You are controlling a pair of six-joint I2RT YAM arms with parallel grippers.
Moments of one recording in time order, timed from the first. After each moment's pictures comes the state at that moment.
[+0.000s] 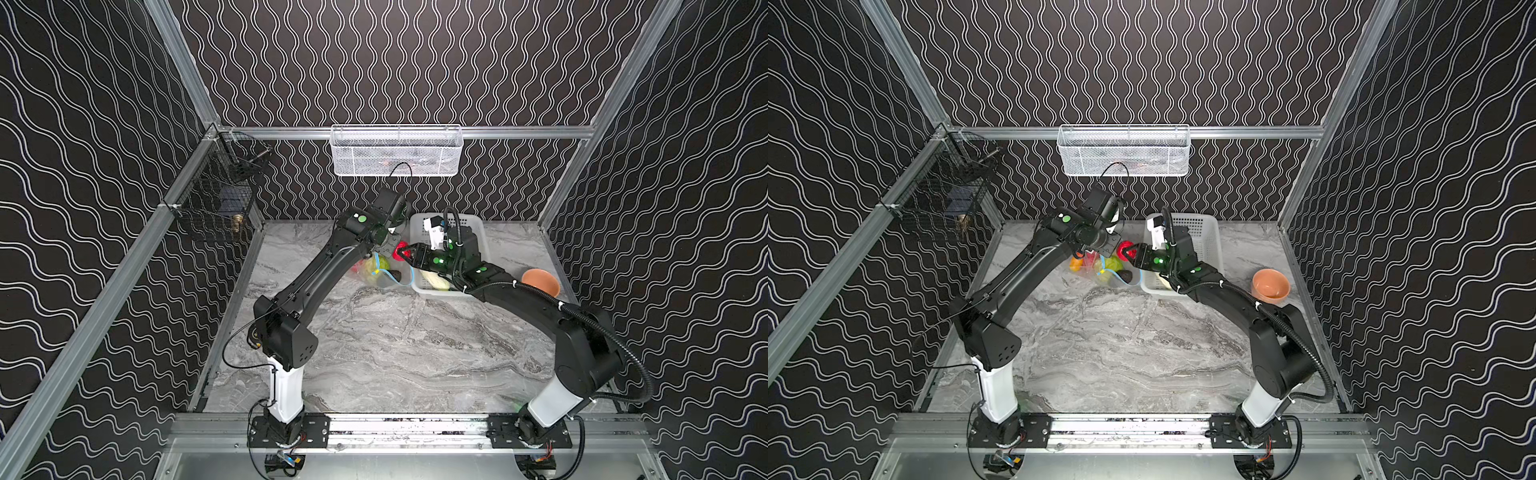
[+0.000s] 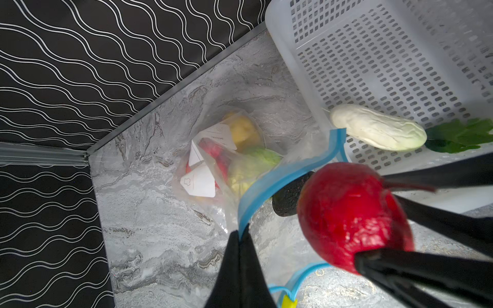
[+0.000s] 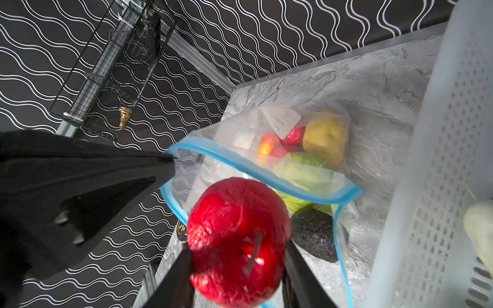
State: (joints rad) left arm -0.62 1.93 2.12 -1.13 -0.36 0.03; right arm 0.54 1.68 1.22 0.10 -0.43 0.69
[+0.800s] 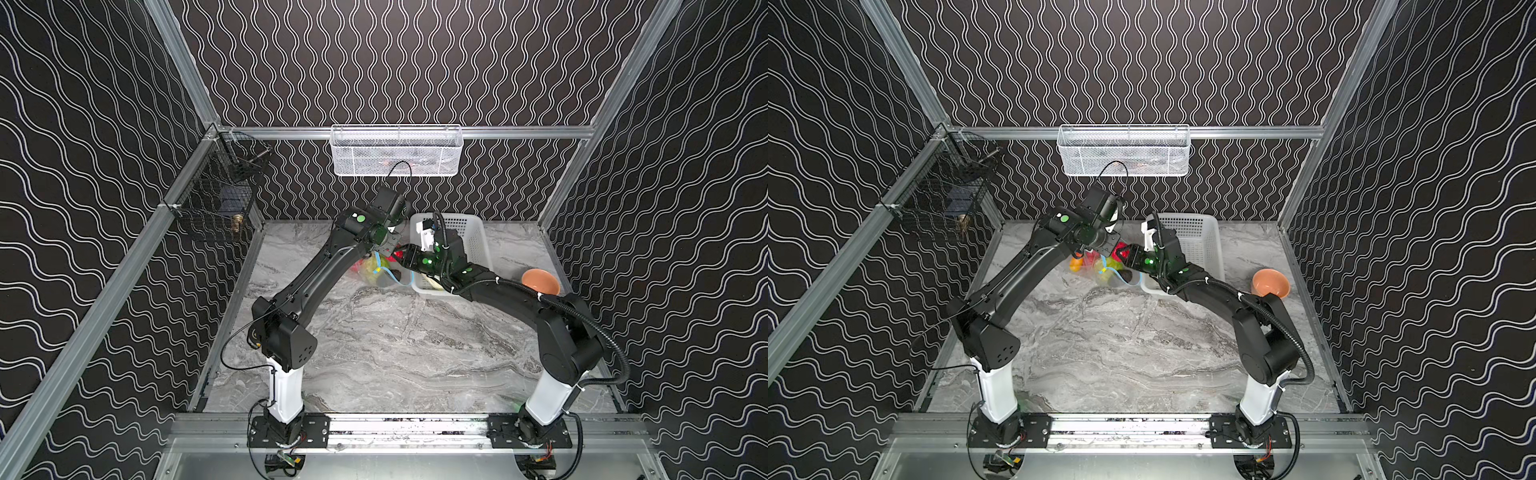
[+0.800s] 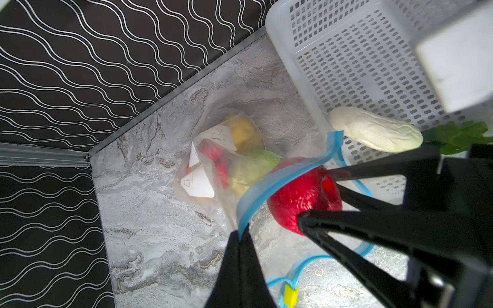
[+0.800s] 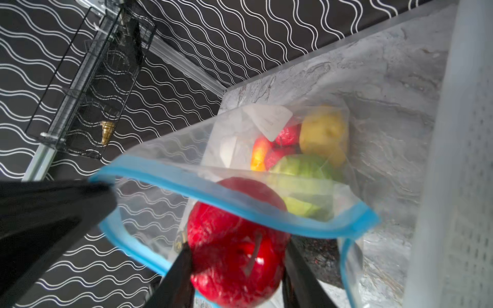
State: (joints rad) left arm -0.62 1.92 2.13 -1.14 -0.36 0.04; right arm 0.58 1.79 1.26 0.18 -0.35 0.79
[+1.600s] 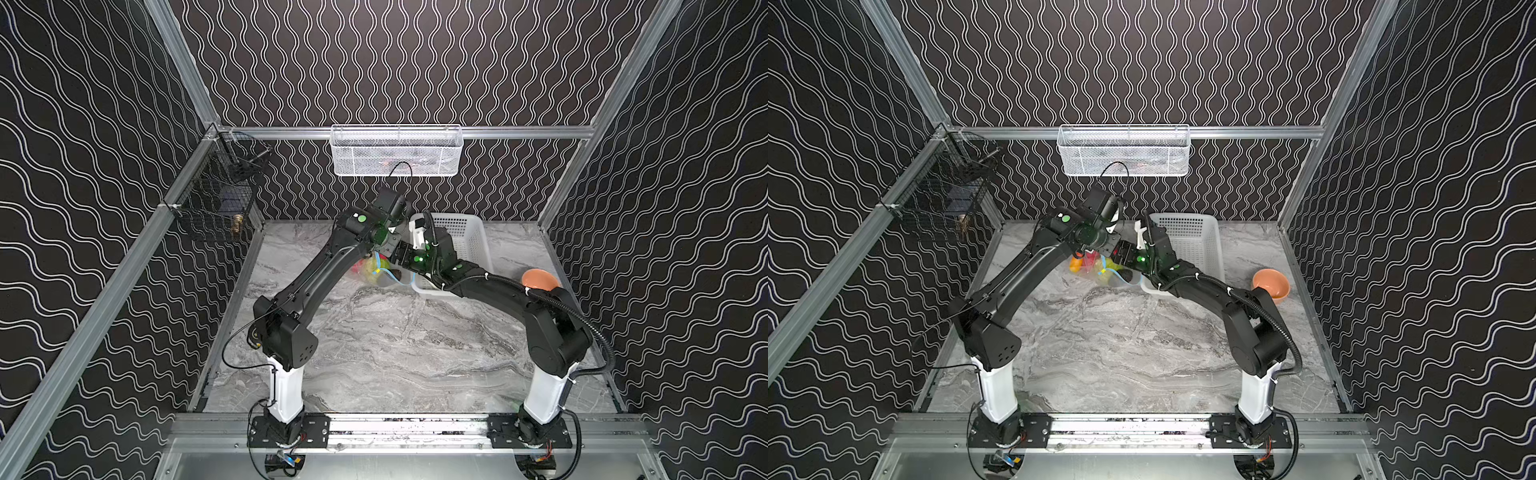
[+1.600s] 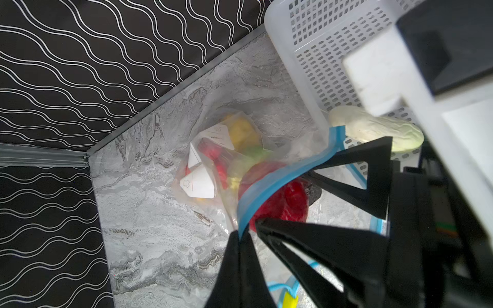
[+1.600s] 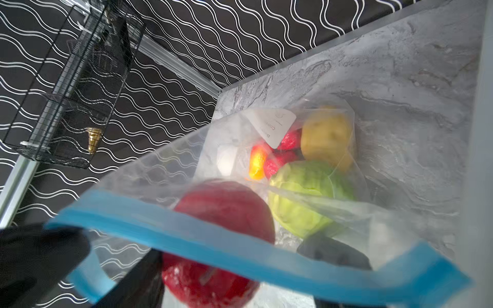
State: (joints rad) left arm -0.62 1.93 2.13 -1.14 -0.36 0.04; right arm 0.61 1.86 1.34 0.14 -0.31 0.79
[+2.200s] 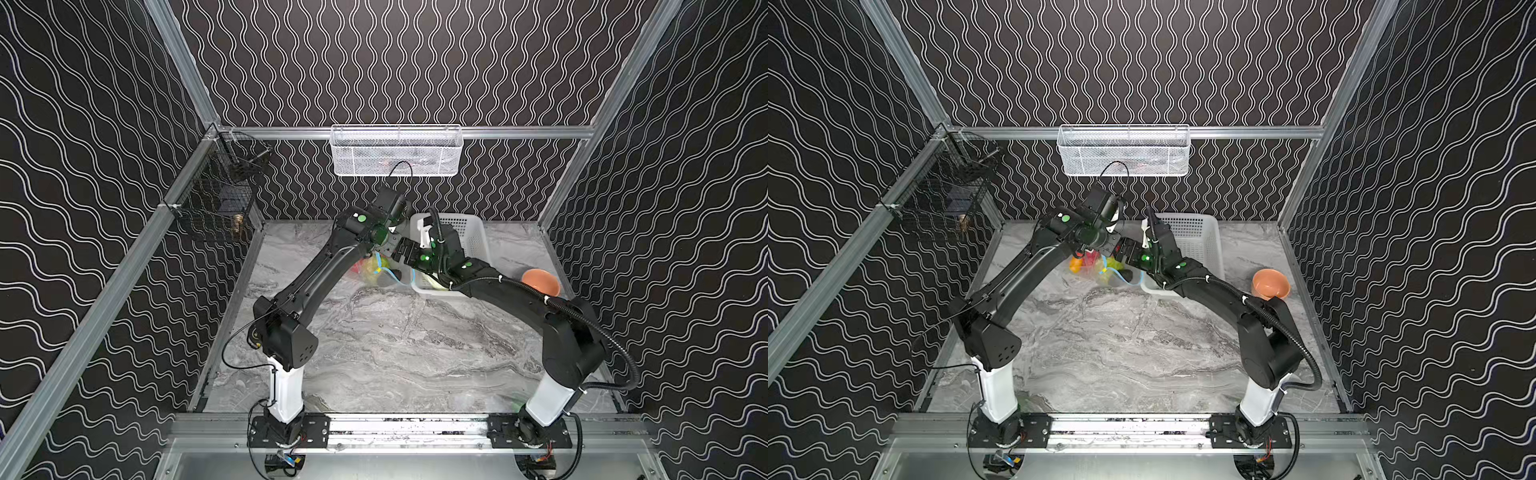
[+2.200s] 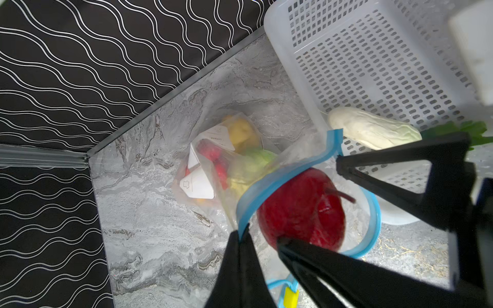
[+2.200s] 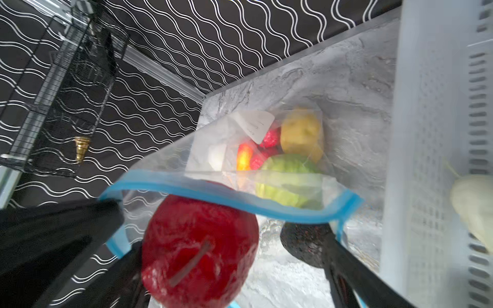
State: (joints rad) left arm -0.62 1.93 2.13 -1.14 -0.36 0.04; right arm 0.61 1.75 1.34 -0.04 -0.20 0.78
